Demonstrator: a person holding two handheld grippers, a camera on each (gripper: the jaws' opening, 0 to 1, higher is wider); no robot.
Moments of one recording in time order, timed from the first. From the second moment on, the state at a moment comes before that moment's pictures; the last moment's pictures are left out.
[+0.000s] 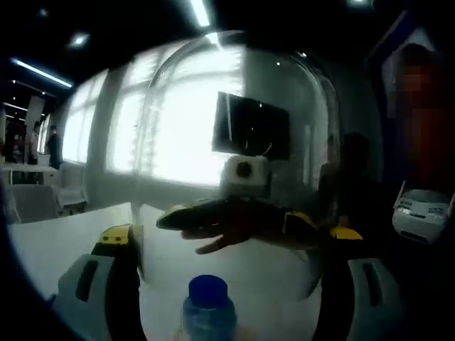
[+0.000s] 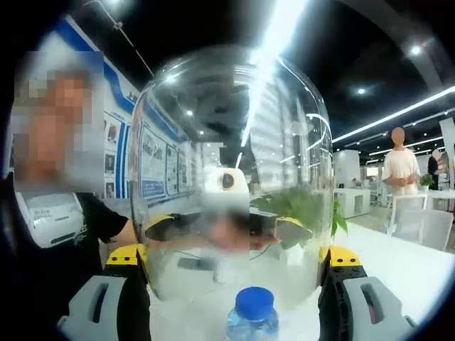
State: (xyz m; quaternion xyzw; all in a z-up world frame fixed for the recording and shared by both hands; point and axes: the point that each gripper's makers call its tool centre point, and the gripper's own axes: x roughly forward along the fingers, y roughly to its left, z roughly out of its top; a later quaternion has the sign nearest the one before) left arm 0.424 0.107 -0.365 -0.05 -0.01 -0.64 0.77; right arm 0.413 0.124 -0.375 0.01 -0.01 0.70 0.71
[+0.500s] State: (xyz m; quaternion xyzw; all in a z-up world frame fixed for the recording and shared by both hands) left arm 0.441 0.109 -0.435 -0.07 0.03 -0.63 0.77; right arm 0.429 0.124 -0.443 0.03 0.02 0.71 0.71
